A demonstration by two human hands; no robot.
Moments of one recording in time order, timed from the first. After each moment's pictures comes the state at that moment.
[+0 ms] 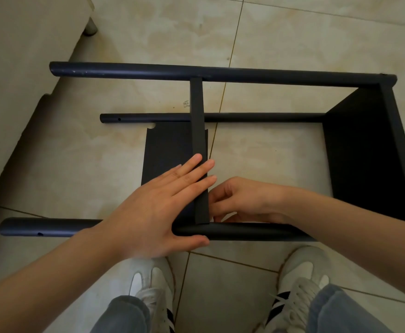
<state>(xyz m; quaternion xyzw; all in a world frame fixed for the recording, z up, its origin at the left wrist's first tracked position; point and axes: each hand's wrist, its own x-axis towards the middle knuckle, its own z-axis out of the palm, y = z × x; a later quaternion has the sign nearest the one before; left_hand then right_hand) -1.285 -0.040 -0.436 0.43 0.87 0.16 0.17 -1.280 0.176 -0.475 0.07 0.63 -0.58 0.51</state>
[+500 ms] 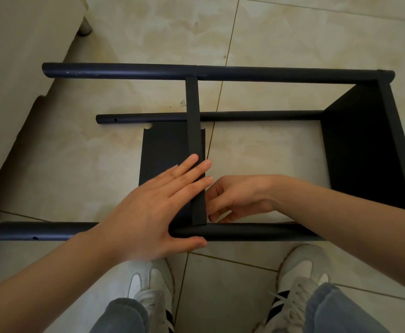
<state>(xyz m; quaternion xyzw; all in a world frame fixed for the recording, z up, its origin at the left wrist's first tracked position) -1.285 -0.039 -0.434 0.43 0.87 0.16 0.17 -1.296 0.176 -0.482 0.07 0.56 -0.57 0.60</state>
